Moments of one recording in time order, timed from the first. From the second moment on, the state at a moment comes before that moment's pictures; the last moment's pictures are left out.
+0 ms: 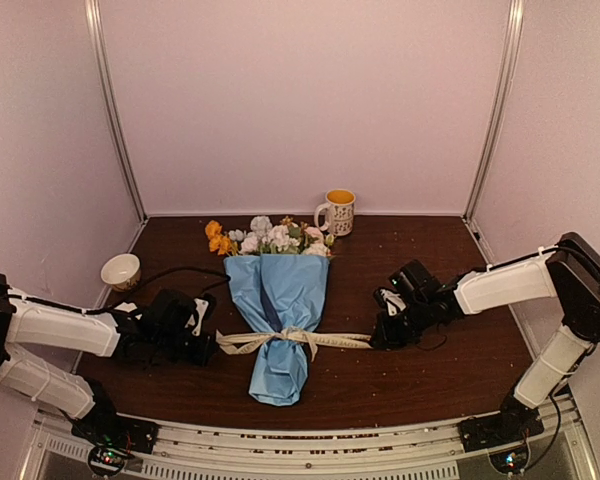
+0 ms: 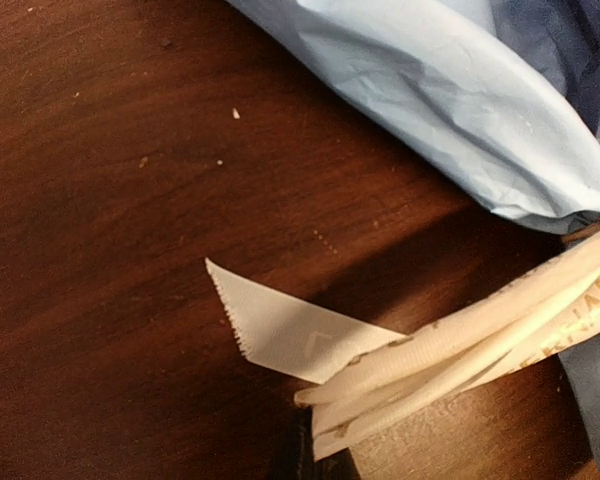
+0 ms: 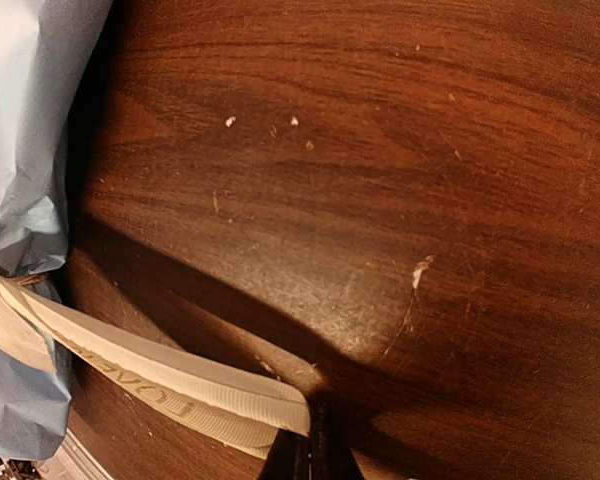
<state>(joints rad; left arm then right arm) -0.76 1.28 0.41 -0.02 -0.06 -0.43 0.66 1.62 0.76 -0.21 -0.28 0.61</state>
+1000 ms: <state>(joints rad) -0.73 0.95 0.62 -0.37 -0.07 -0.33 0.62 1.30 1.03 -0.48 -0.13 0.59</state>
